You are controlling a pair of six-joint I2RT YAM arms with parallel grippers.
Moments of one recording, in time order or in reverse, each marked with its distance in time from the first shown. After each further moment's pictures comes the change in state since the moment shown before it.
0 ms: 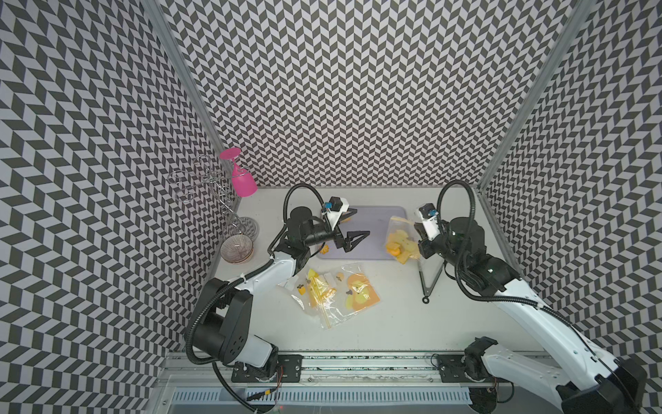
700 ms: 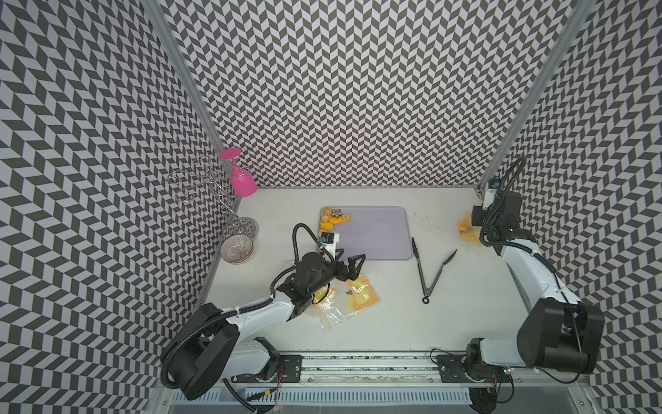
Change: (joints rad) left arm -0.232 -0.232 -0.408 -0.030 -0.661 -0.453; right arm -0.617 0.380 0.151 0.106 0.094 0.053
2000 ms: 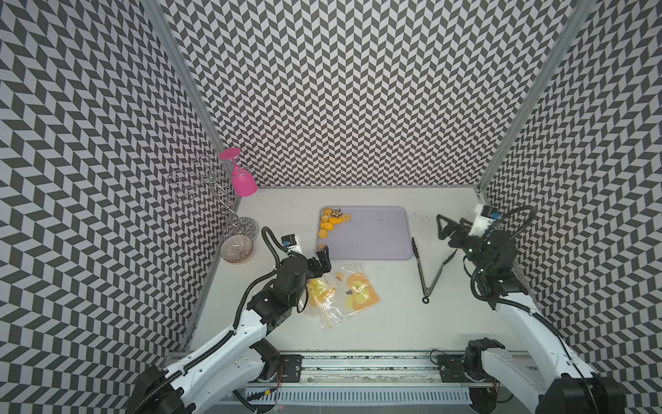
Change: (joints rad) left arm 0.056 -0.389 0.035 -0.589 -0.448 -0.093; right arm 0.353 -0.416 -0.509 0.404 -0.410 0.559
